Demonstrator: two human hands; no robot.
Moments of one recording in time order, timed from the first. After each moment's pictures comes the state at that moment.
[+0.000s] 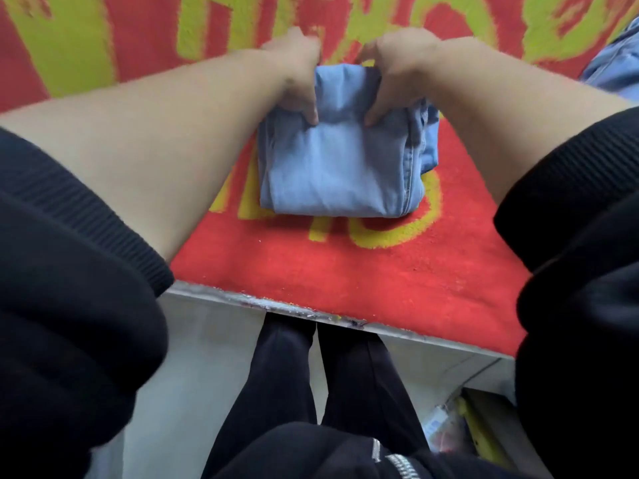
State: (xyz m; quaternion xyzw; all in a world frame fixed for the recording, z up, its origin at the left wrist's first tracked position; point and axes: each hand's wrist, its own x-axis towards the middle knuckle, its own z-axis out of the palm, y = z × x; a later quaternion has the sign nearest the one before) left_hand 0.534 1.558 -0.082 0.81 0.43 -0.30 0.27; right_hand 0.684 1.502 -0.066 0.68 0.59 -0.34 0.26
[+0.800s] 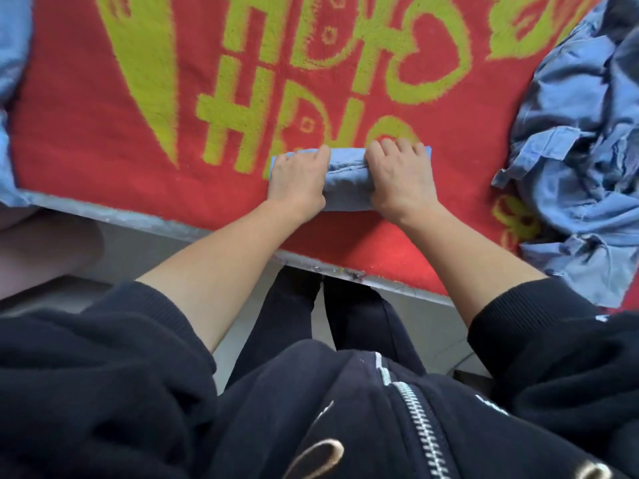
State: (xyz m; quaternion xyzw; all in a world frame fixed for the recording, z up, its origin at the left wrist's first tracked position) left_hand 0.448 1.370 -0.019 0.86 0.44 -0.17 0.18; right_hand 0.608 1.309 -0.010 0.72 0.67 -0.15 0.12
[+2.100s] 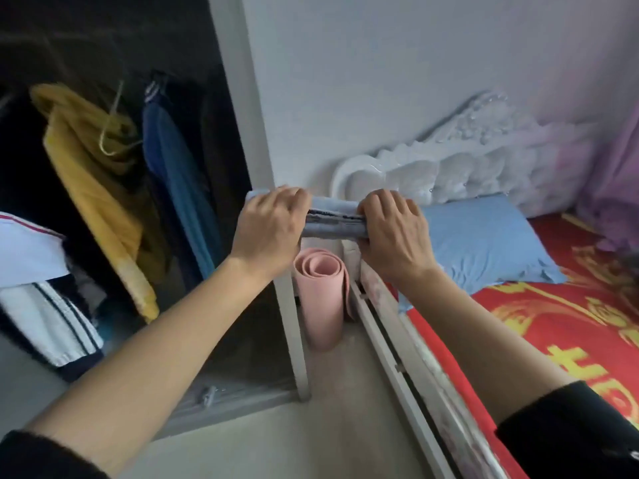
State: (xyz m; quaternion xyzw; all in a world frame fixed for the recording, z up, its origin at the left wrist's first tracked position) left_hand -0.037 0.934 0.541 0.59 0.69 0.15 -0.38; right_hand 0.115 1.072 0.509 0.23 0.88 0.13 -0.40
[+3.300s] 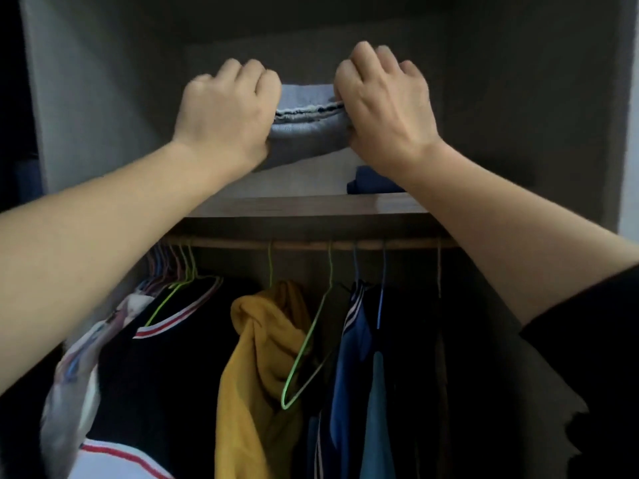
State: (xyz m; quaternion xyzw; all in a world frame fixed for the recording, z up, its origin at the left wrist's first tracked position) left_hand -0.520 0.849 0.921 0.24 0.64 -0.09 -0.72; right_hand -0.423 1.030 0.923 0.03 0.73 0.28 -0.62
